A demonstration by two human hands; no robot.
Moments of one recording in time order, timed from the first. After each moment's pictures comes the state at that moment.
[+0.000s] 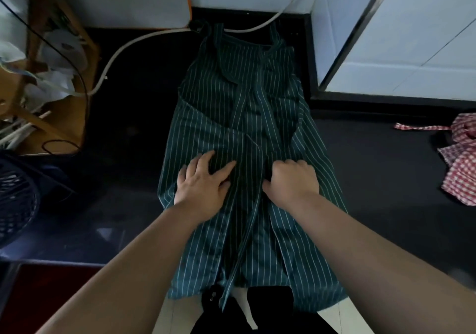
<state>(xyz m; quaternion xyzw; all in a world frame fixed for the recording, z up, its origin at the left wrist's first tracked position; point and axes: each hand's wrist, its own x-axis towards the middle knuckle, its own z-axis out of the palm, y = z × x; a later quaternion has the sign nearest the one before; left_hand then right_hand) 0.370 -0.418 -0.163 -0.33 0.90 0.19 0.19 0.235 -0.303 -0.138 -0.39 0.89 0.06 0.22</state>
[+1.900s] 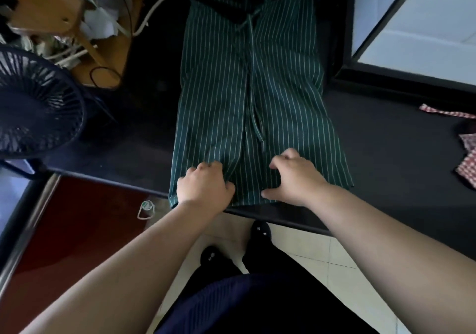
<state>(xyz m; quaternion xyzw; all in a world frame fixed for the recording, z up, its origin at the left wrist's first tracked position) 0.442 -0.350 -0.139 -0.47 0.84 0.19 0.20 0.285 -0.260 -0.131 -0.50 0.80 0.04 0.33</state>
